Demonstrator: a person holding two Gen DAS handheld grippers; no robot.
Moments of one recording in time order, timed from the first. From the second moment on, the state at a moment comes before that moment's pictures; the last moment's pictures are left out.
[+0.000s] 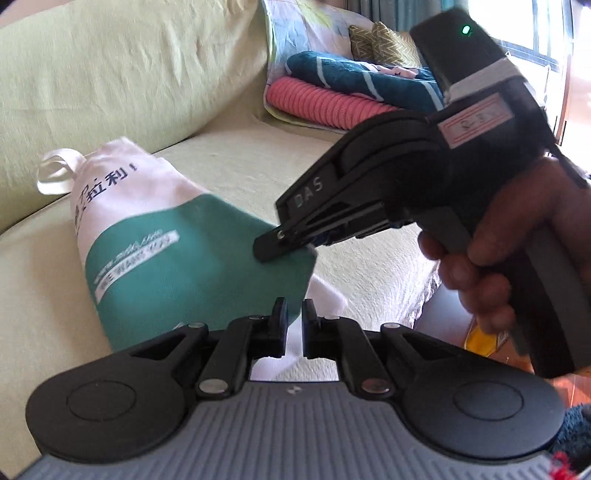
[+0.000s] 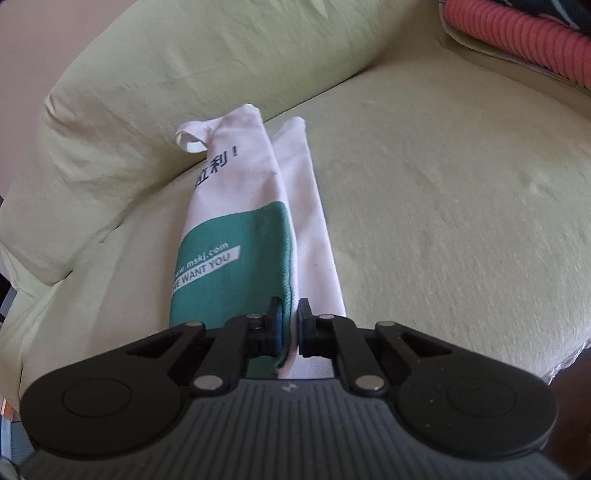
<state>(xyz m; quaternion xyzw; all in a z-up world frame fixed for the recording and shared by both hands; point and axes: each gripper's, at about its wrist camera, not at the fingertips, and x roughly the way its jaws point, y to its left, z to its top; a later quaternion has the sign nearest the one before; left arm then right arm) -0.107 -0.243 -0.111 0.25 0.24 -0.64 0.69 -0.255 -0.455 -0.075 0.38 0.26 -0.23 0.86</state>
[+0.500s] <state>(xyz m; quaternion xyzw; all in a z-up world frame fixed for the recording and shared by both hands) -0.065 -0.243 -0.124 0.28 0.25 -0.57 0.73 -0.265 -0.423 -0.068 0.29 0.25 -0.32 0.86</state>
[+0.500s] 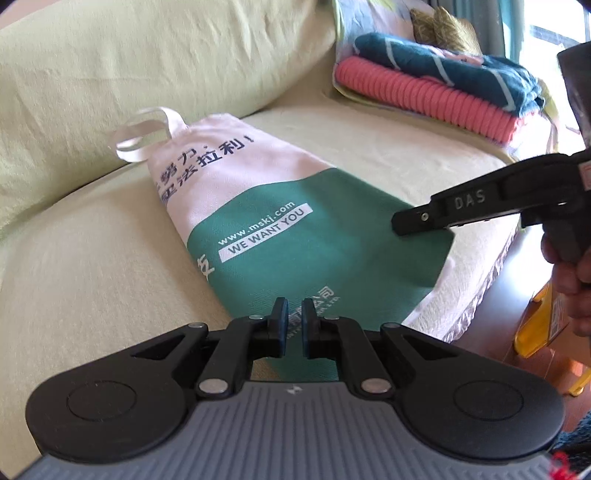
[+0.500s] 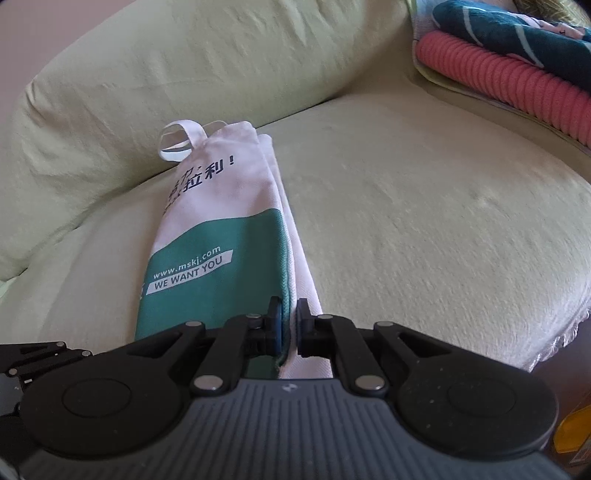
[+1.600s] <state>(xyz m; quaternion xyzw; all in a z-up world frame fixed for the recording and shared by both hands) -0.033 -0.326 -0.118 0.37 0.20 -0.59 0.69 -0.318 -0.417 -0.061 0.36 0.22 -0.29 0.86</state>
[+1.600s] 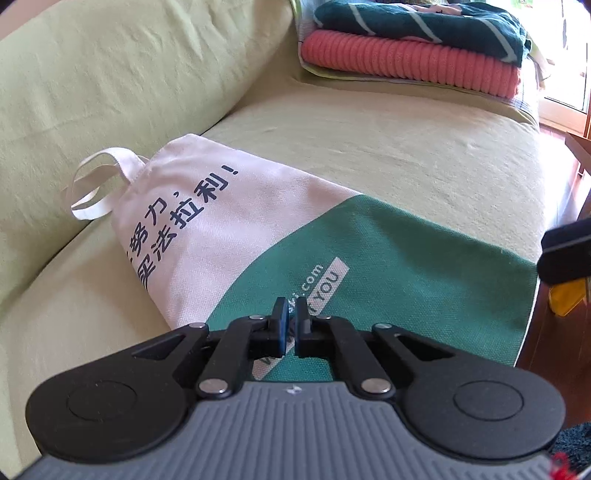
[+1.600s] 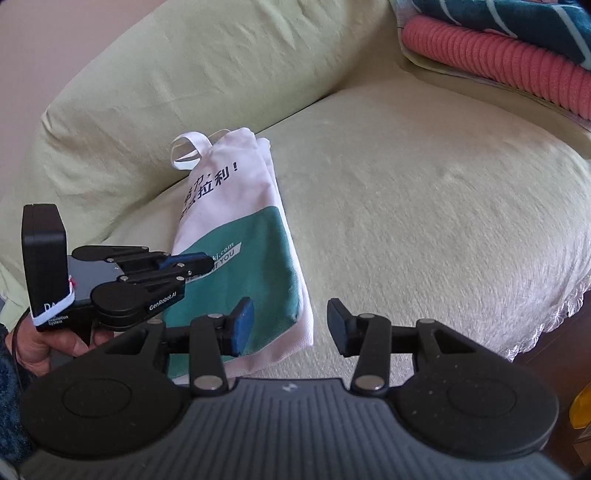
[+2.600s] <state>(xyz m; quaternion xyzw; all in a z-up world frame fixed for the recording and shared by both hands) -0.088 -0.297 -0.123 0.41 0.20 -0.64 0.62 -0.300 -0.423 -0.088 0.35 0.30 -0.30 0.84</state>
